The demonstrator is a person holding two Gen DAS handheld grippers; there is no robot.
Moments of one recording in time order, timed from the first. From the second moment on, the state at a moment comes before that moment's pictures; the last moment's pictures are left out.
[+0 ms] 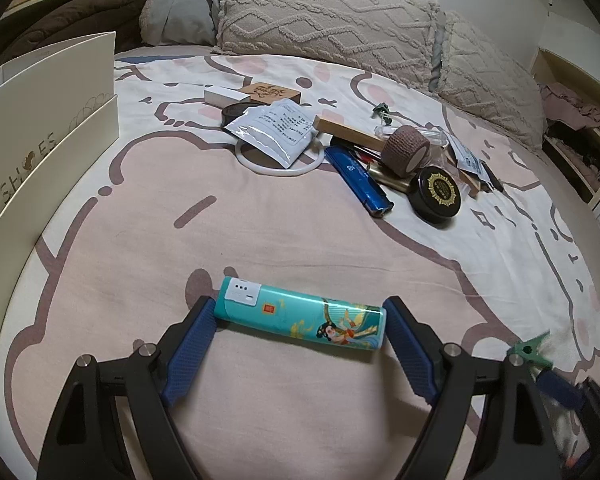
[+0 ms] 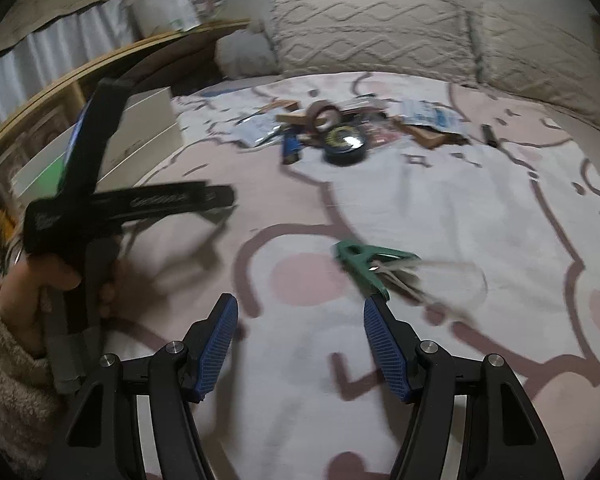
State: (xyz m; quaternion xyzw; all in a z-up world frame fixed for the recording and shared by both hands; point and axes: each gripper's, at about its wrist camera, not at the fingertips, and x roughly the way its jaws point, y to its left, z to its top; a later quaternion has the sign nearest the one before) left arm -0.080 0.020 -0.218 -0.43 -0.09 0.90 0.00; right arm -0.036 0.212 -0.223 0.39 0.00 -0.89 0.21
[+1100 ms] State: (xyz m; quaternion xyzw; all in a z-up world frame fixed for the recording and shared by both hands) left arm -0.082 0.023 -0.222 -0.43 -0.08 0.90 0.00; right arm -0.066 0.219 -0.226 0.43 0.04 -0.89 0.16
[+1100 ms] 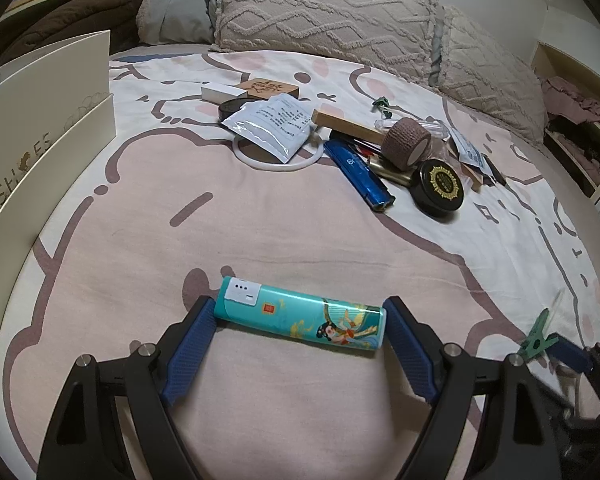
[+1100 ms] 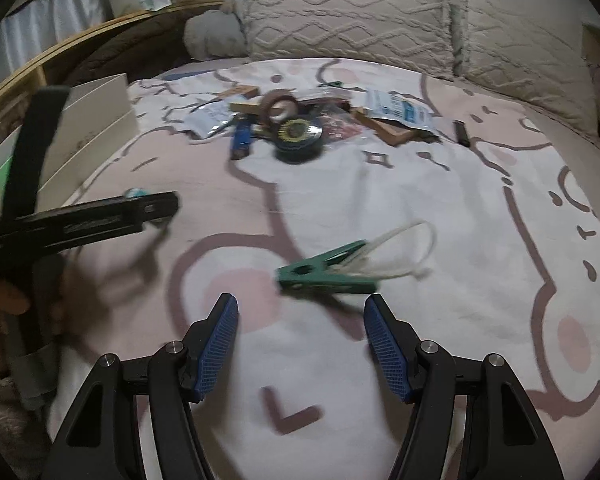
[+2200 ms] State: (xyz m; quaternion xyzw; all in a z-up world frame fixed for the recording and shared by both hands) left arm -0.082 0.016 -0.228 -0.43 -0.11 0.90 0.02; right arm -0.064 0.206 -0.227 0.39 0.04 -0.92 0.08
